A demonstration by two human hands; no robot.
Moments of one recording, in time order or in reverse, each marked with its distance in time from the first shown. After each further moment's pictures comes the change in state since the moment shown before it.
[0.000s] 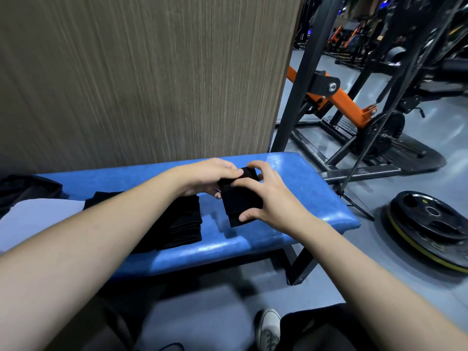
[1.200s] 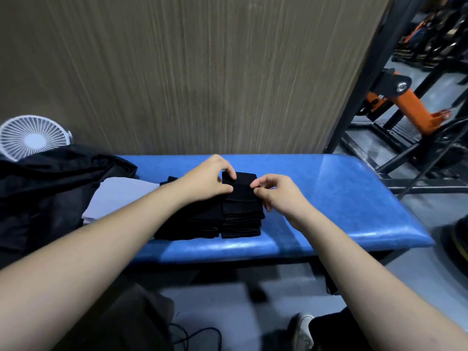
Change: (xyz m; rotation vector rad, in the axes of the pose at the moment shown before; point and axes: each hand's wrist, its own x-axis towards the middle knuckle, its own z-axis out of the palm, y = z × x) left_hand -0.099 -0.074 -0.071 0.655 0.459 0.013; right_hand 0.066 -0.073 0.074 0.687 -0.045 0.425
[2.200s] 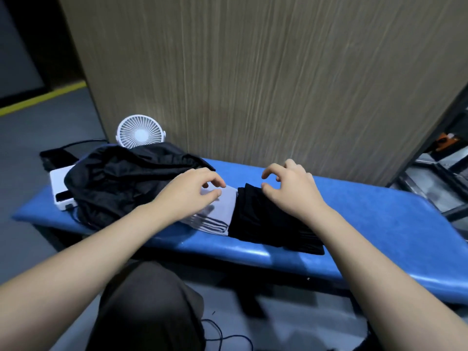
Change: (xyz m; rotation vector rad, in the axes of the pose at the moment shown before) left_hand -0.149 -0.098 -0.079 0.042 0.350 -0.075; right_hand -0.007 -0.108 0.100 -0.810 0.036 -0.462
